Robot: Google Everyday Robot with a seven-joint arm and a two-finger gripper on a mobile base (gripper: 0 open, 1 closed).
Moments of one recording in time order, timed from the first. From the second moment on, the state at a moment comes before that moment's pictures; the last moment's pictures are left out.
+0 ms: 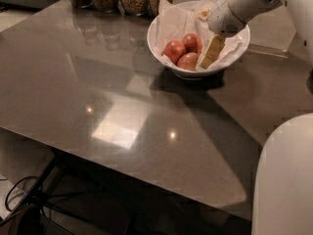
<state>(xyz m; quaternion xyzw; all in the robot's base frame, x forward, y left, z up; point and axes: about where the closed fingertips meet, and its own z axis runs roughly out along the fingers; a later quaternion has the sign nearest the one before) 0.706 -0.133 0.908 -0.68 0.65 0.08 0.33</state>
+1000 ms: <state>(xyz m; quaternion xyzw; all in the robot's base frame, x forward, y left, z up) 0.762 -0.158 0.860 -0.64 0.67 0.12 0.35</state>
